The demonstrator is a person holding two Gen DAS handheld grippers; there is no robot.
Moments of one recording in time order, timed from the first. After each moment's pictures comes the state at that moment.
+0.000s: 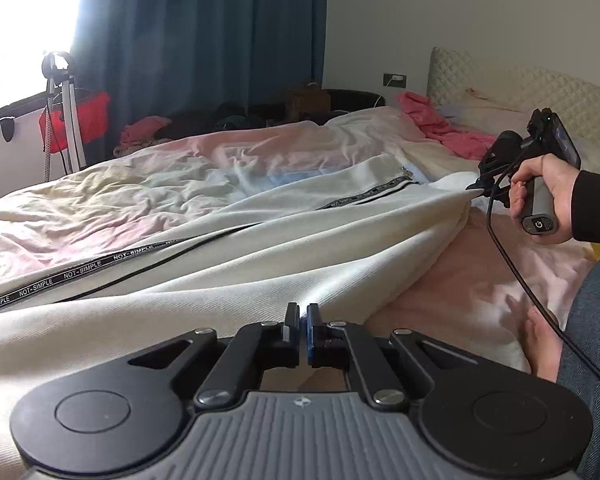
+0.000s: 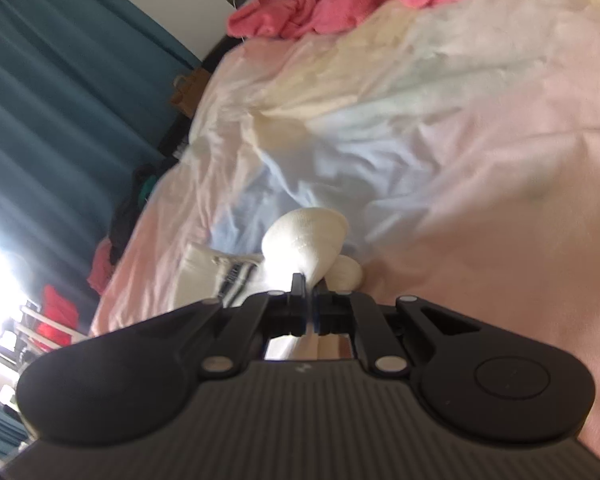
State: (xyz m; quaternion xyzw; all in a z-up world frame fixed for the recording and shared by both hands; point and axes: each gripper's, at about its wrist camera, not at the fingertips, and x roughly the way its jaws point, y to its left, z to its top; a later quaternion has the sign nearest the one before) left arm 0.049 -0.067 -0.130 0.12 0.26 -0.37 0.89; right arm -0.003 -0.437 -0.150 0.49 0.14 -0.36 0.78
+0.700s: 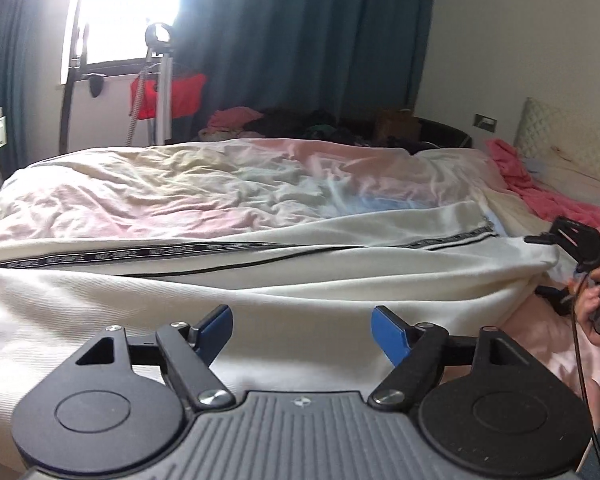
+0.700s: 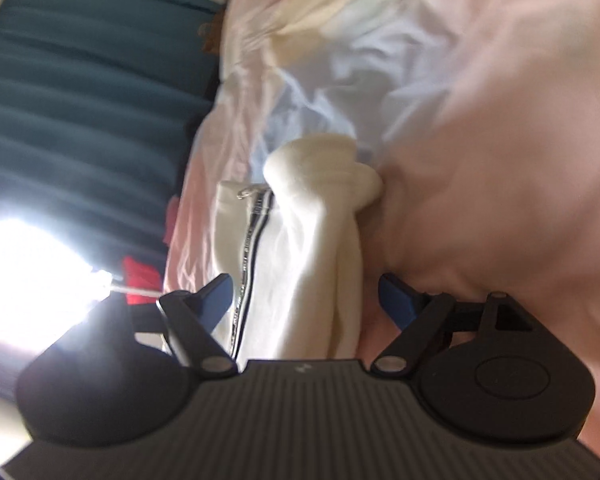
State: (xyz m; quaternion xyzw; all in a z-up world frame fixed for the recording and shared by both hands) left arm 0.078 -0.026 -0.114 0.01 0.26 -0.22 0.94; right arm -0.004 -0.450 -0.205 0.60 0.14 -0.19 0.77
